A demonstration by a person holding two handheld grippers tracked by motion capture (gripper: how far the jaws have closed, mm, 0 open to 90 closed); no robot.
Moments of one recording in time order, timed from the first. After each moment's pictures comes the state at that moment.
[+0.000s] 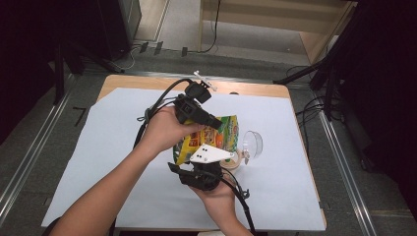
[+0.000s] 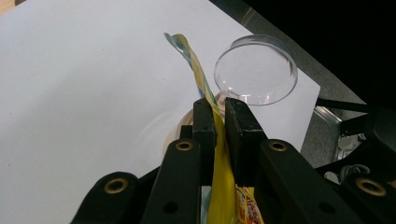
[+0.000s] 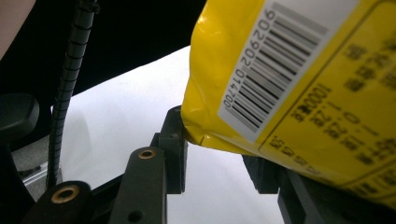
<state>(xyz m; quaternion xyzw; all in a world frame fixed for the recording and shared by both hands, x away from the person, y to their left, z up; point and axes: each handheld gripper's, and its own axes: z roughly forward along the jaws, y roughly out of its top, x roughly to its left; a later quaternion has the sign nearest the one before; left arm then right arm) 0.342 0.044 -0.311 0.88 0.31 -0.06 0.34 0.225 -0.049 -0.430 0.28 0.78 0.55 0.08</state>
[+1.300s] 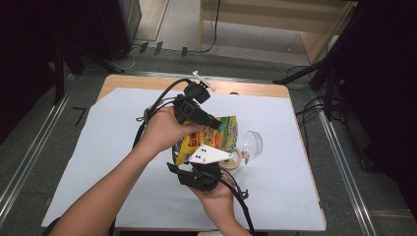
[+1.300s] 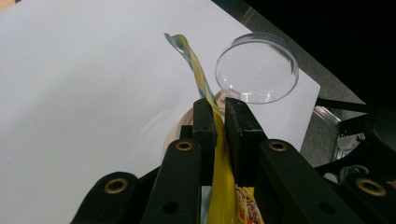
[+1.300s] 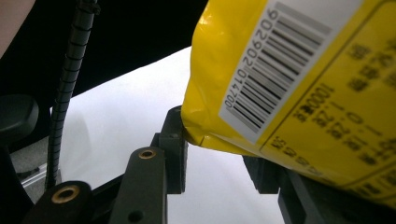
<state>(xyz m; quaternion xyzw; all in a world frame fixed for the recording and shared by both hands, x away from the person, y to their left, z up) 0.342 0.046 -0.312 0.88 0.31 -0.06 0.34 0.224 -0.046 -0.431 0.28 0.78 0.55 0.08</state>
